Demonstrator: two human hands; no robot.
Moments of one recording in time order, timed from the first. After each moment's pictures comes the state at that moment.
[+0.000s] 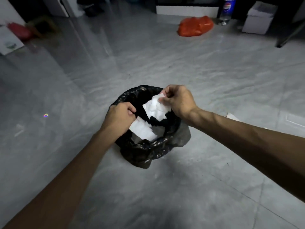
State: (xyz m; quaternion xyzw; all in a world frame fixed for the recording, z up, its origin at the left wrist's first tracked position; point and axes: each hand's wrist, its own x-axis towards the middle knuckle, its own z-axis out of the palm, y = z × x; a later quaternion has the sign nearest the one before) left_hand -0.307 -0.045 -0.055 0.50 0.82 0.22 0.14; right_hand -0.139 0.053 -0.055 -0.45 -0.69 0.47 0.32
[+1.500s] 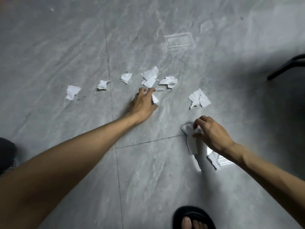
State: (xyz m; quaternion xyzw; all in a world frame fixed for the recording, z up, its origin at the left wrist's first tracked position) left_hand 0.248 0.009 -0.218 0.84 0.48 0.00 0.26; right_hand 0.439 -0.184 -0.230 -0.76 -0.62 0.21 0.04
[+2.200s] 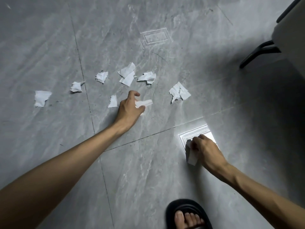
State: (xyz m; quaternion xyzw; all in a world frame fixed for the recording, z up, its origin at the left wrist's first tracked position) left_hand 0.252 -0.019 -0.229 0.77 0.48 0.12 0.39; right_hand 0.412 -0.271 -0.249 -0.83 -0.50 0.25 0.06
